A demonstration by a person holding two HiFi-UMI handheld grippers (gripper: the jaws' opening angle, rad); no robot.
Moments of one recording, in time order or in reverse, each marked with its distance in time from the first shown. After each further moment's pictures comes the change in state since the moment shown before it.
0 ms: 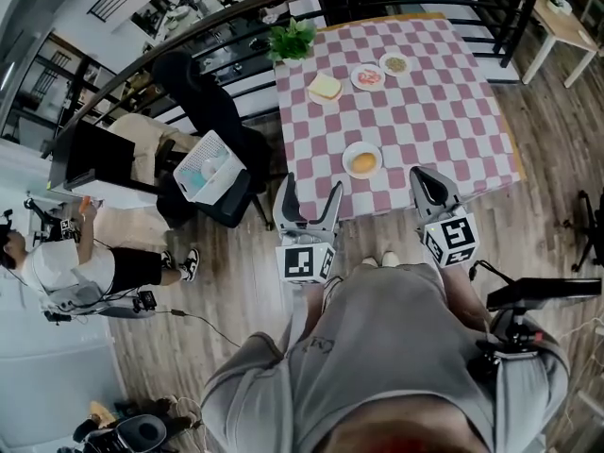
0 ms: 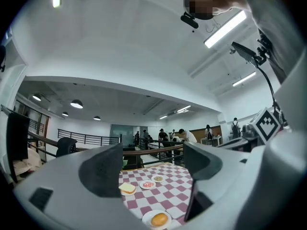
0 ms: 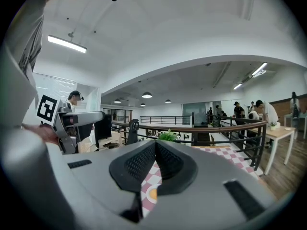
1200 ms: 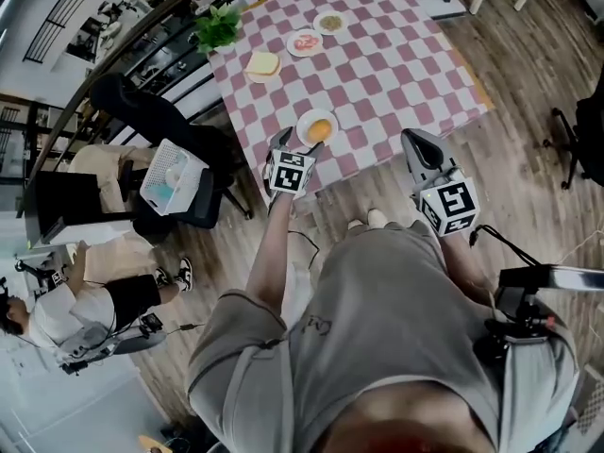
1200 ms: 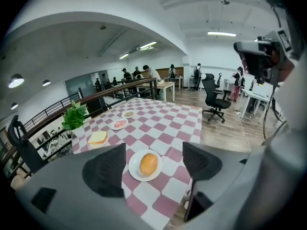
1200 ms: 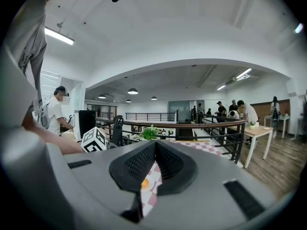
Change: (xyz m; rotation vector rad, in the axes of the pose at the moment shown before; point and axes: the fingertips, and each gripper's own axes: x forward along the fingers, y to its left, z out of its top) left arm 0.100 -0.036 -0.259 0.250 0.792 -0.457; right arm -0.058 -0.051 -0.015 0.017 0.041 -0.193
